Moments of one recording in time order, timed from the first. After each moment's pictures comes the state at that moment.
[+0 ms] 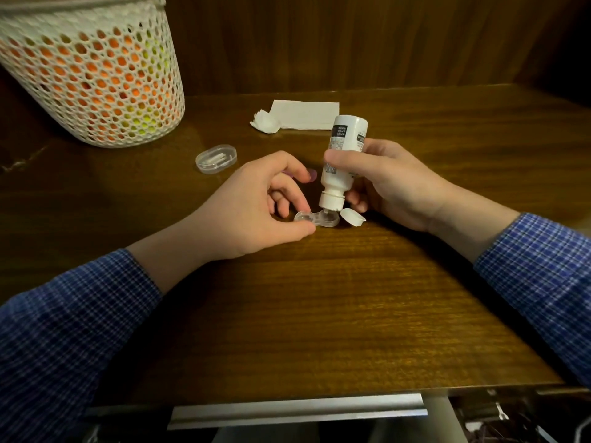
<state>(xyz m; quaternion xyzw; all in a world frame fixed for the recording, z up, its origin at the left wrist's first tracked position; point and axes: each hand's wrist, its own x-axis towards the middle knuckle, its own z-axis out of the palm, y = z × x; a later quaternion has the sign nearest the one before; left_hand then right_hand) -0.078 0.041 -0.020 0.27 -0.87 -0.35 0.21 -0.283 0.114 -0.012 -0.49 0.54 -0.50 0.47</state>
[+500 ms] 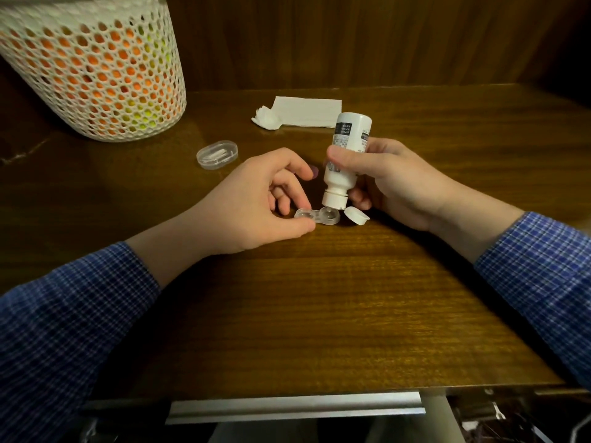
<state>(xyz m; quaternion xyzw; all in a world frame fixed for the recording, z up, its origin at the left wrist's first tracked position) -0.078 0.040 -0.020 0.26 -0.87 -0.36 0.20 -0.283 0.117 -0.009 -0.50 0.54 -0.49 0.48</state>
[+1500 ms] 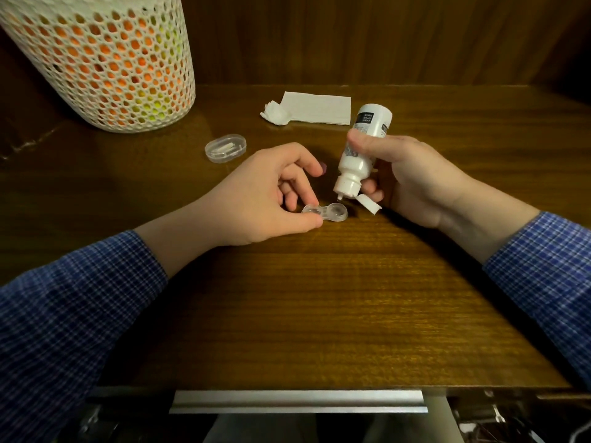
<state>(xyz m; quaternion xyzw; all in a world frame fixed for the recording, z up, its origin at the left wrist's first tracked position) -0.077 0.039 -0.019 0.26 -0.87 -0.37 0.20 -0.287 0.112 -0.010 -0.41 0.54 -0.53 0.51</state>
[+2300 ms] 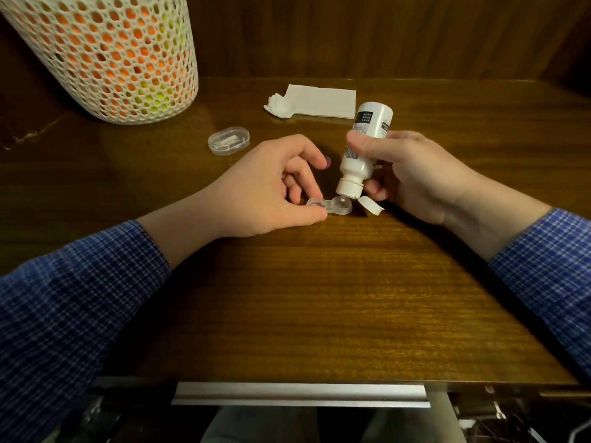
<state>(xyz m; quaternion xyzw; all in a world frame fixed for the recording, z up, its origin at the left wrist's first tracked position) -0.077 0.038 -0.019 0.26 -0.86 -0.38 0.20 -0.282 0.114 -0.010 -0.44 0.57 -0.50 0.49</state>
